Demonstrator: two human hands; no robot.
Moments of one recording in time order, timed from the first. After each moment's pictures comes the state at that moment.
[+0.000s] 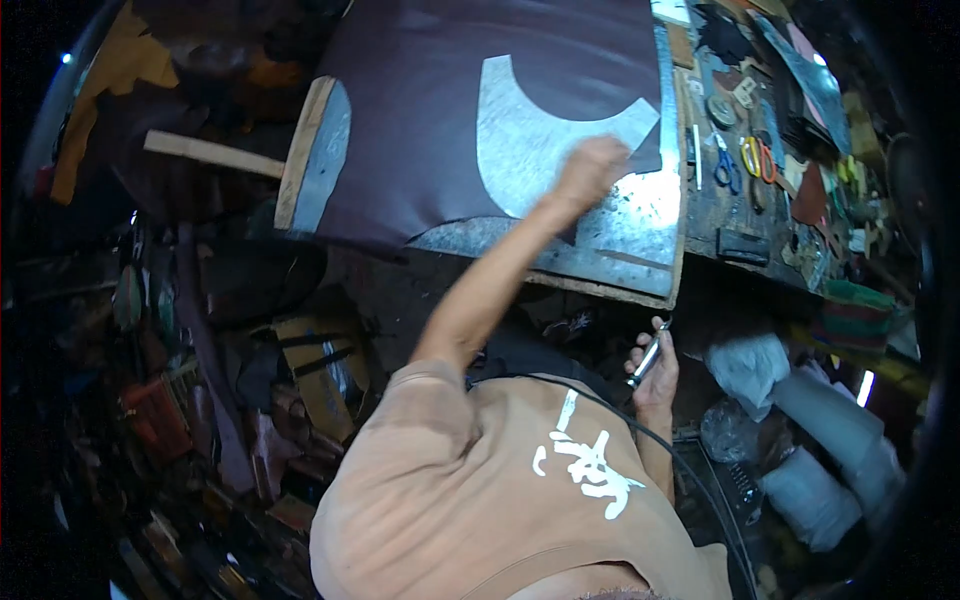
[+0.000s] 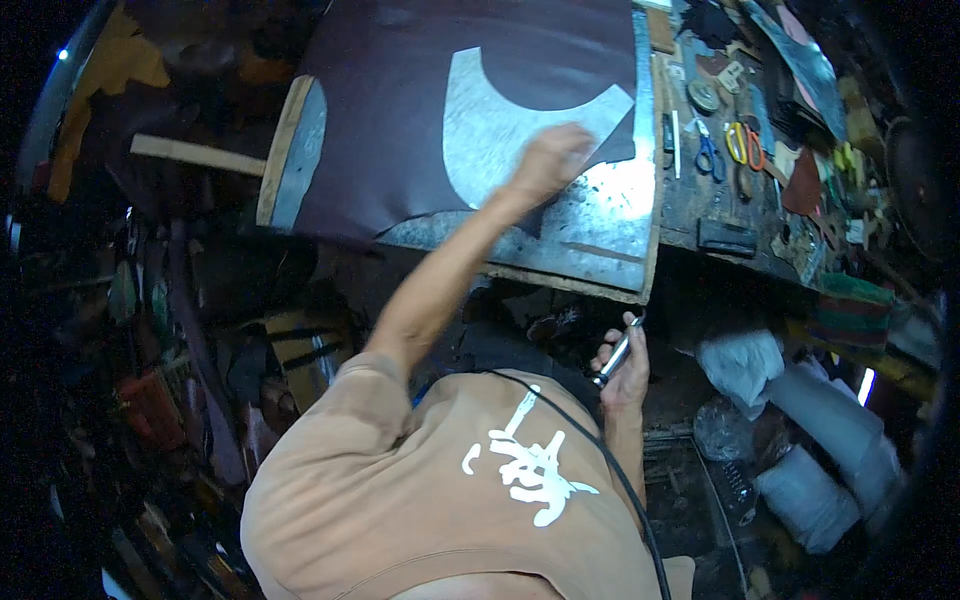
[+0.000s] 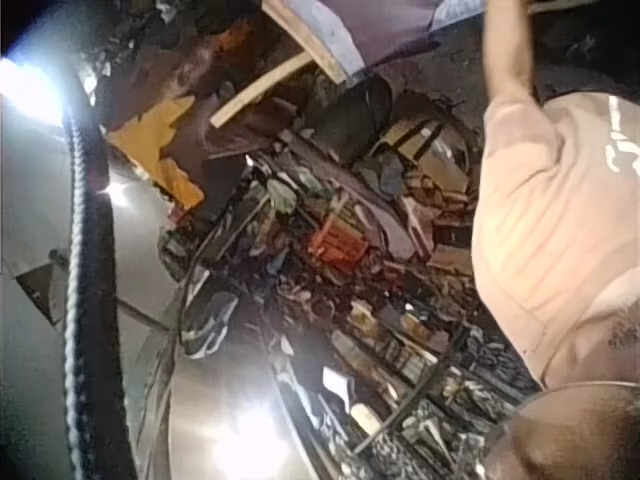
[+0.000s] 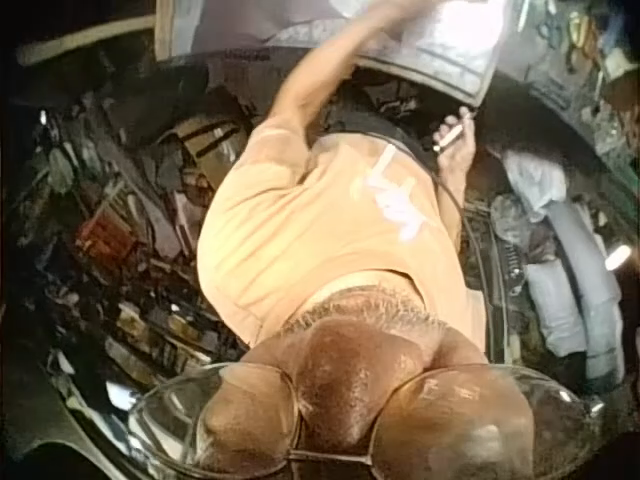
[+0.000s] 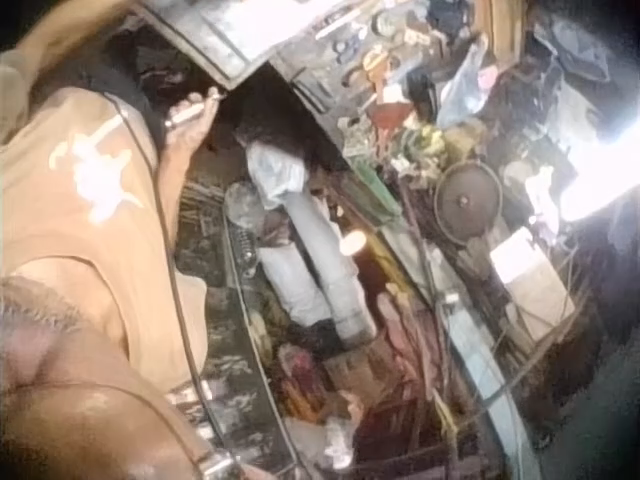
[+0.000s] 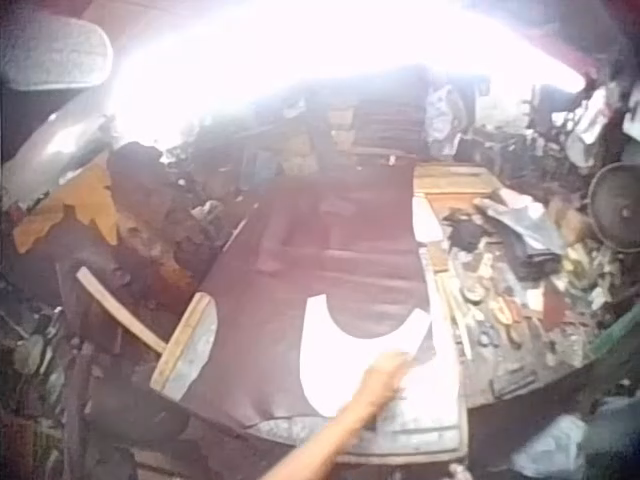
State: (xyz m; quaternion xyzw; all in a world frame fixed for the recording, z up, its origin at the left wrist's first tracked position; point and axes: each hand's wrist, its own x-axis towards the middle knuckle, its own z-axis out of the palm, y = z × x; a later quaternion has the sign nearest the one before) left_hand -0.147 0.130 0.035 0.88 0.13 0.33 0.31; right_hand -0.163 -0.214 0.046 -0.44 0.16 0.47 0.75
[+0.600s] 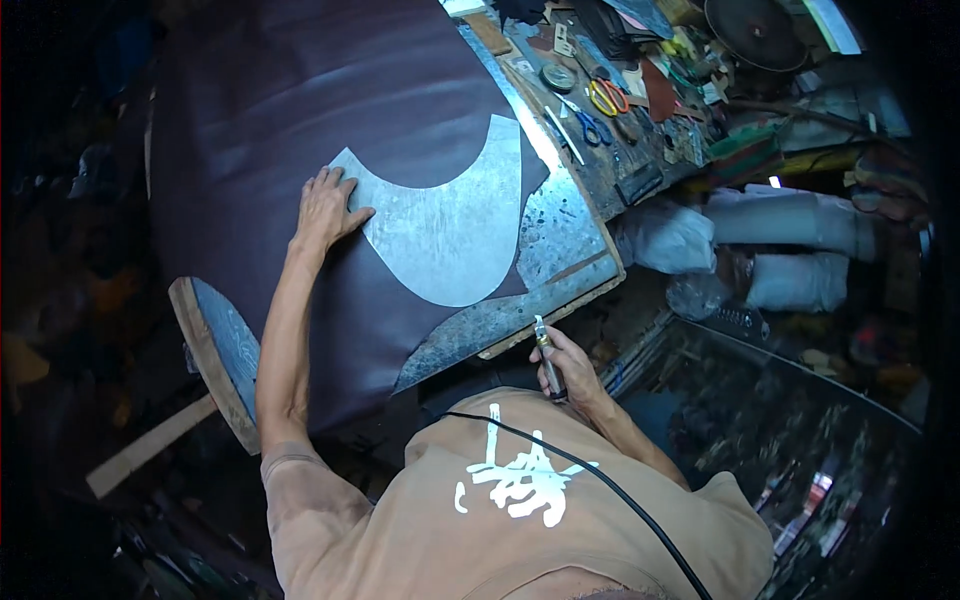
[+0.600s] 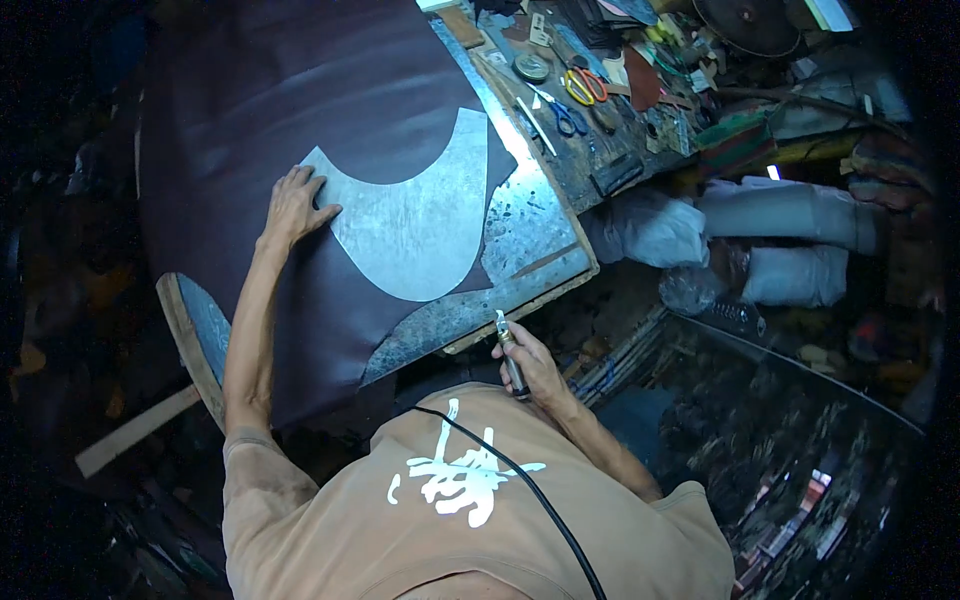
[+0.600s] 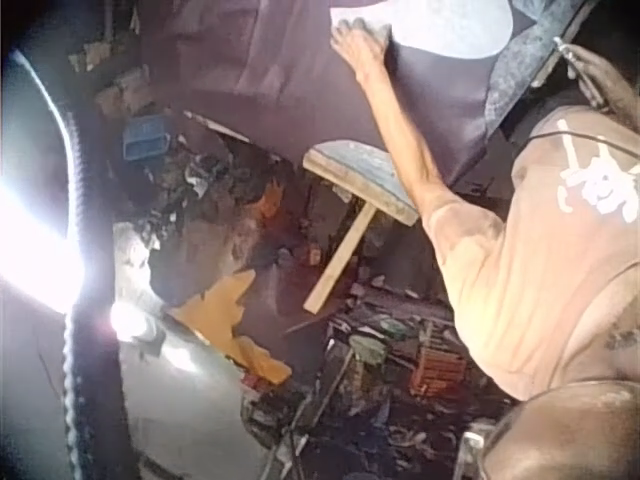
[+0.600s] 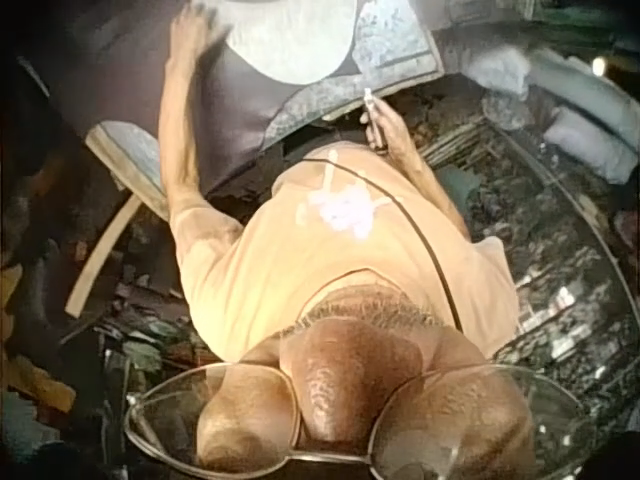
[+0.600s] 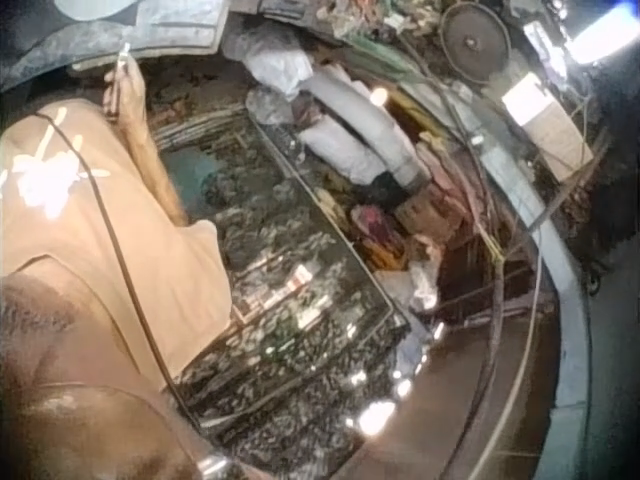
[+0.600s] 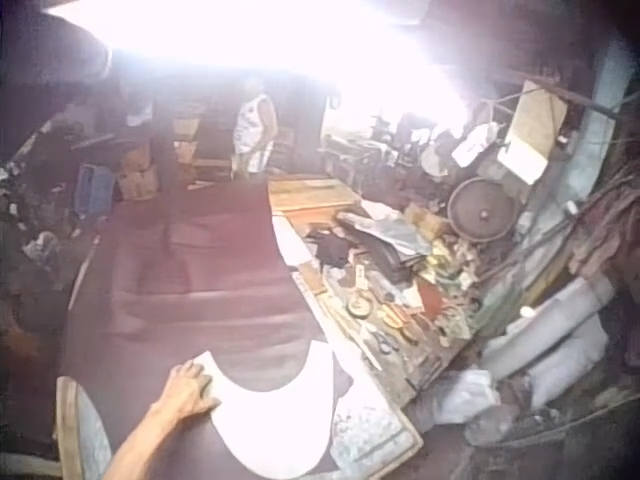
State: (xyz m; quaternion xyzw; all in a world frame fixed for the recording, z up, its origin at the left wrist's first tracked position) left_hand -0.216 0.392 0.048 0.99 0.11 -0.05 0.10; right_hand -0.269 -0.063 0.101 -0.60 0.11 0.47 0.63
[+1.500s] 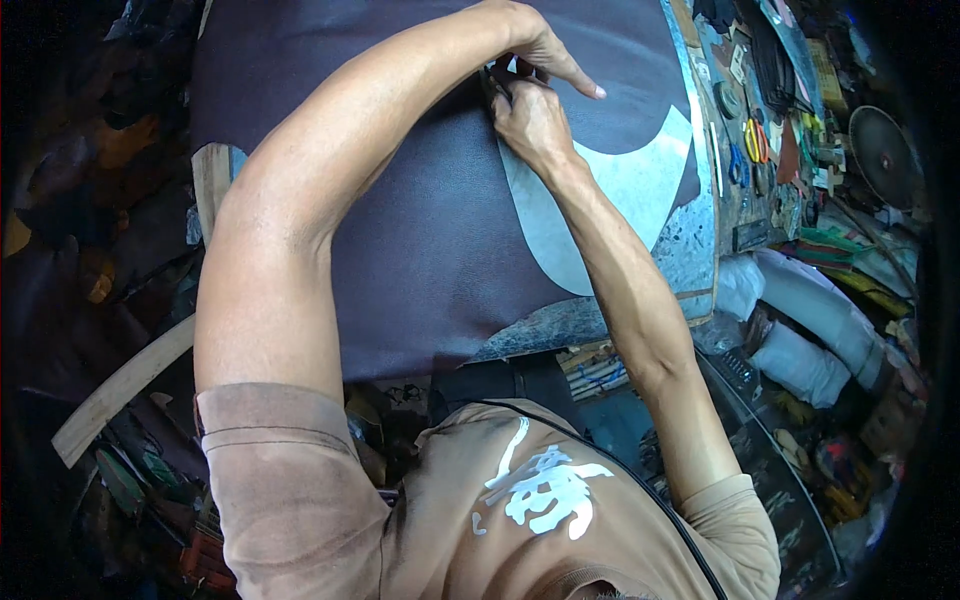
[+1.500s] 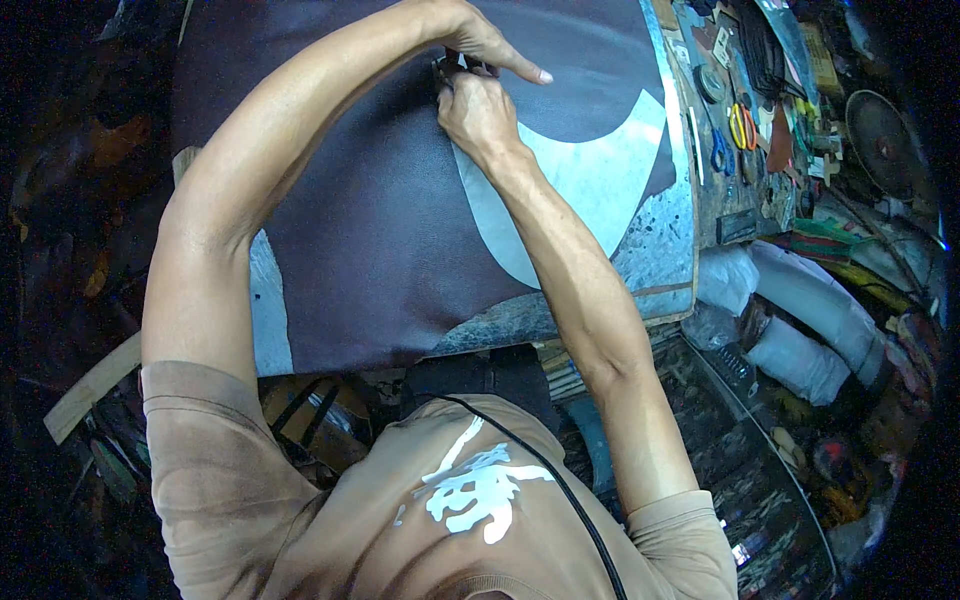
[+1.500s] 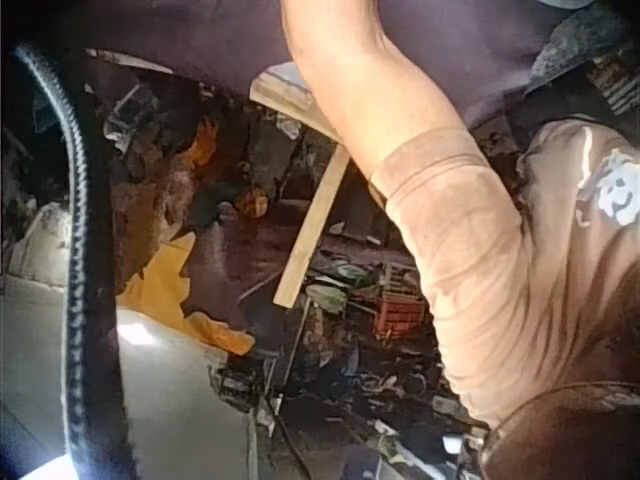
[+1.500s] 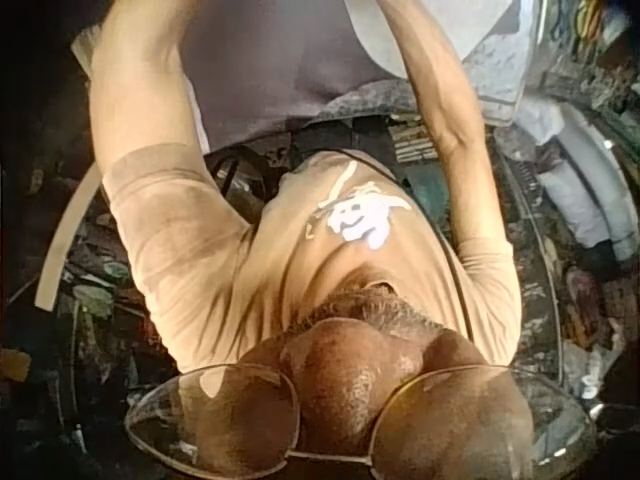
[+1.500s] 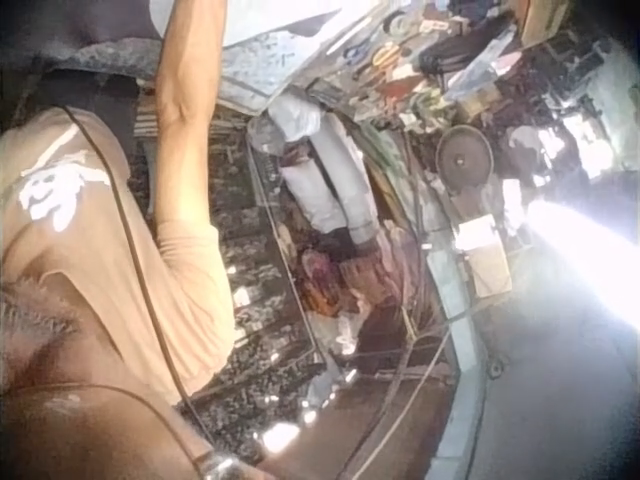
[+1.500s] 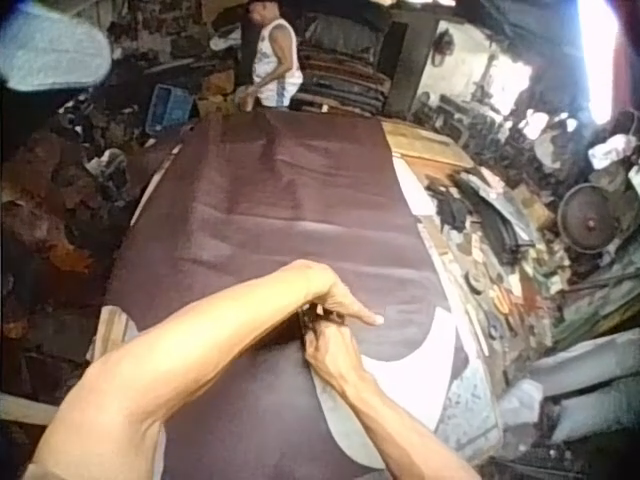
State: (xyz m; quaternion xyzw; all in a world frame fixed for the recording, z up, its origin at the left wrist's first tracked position) left_hand -0.097 0.438 0.064 0.84 0.11 -0.39 0.36; right_hand -0.131 0.315 0.022 -0.88 -0.38 0.17 0.25
